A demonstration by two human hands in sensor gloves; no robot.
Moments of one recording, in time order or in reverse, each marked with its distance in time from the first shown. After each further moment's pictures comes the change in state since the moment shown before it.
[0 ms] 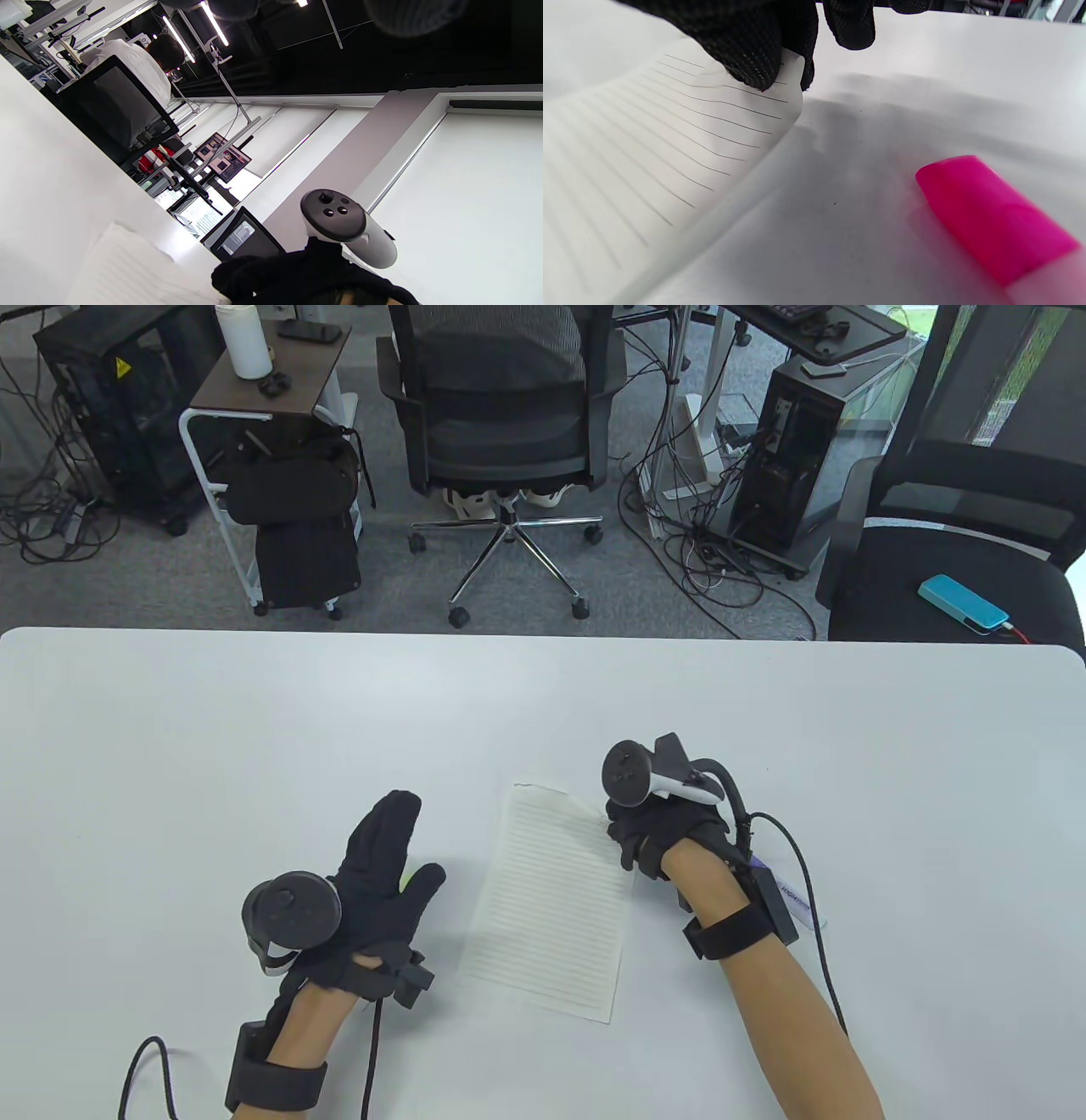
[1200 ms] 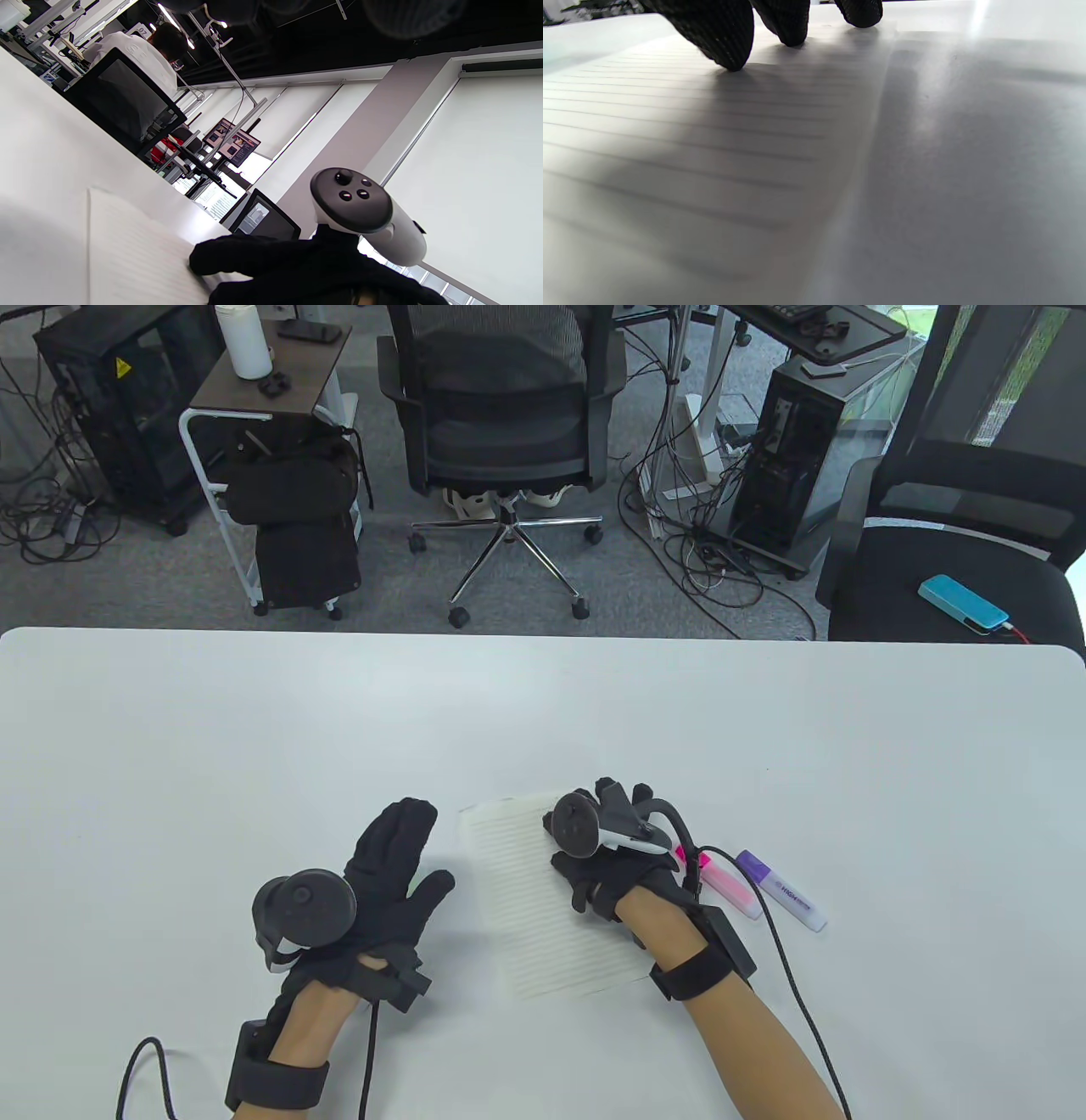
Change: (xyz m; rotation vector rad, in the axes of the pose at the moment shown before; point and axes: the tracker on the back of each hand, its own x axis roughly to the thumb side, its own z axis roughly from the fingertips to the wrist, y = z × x) left_hand 0.000 -0.006 -0.002 -0.067 0.012 -0.081; right_hand 0.046 0.034 0.004 -0.074 -0.015 -0.111
